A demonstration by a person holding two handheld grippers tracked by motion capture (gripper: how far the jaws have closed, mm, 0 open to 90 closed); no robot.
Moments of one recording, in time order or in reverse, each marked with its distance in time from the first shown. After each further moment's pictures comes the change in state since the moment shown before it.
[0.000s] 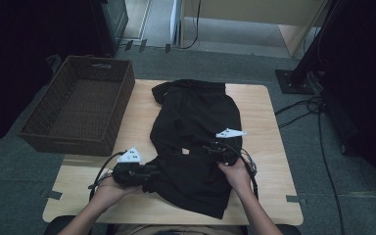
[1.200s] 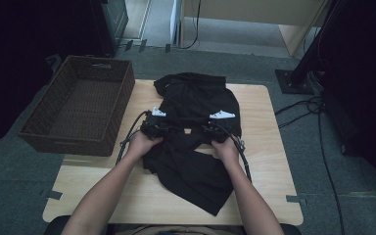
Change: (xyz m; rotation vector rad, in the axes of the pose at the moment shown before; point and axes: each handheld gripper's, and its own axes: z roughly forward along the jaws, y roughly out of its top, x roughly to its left) left arm 0.108 0.082 0.126 0.051 0.283 -0.054; right arm -0.054 0.039 0.081 -0.062 -0.160 0.005
